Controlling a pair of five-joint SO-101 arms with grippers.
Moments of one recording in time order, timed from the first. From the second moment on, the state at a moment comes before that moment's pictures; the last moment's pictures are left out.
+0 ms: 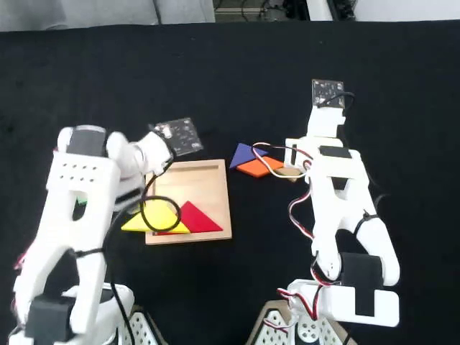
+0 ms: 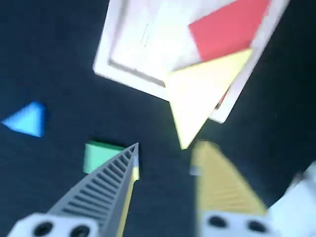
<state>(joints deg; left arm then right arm) 1.2 -21.9 24.0 87.4 -59.4 5.5 -6.5 41.0 34.7 0.0</state>
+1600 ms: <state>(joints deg) -3.9 -17.0 47.4 66.7 -44.0 5.5 -6.5 41.0 34.7 0.0</state>
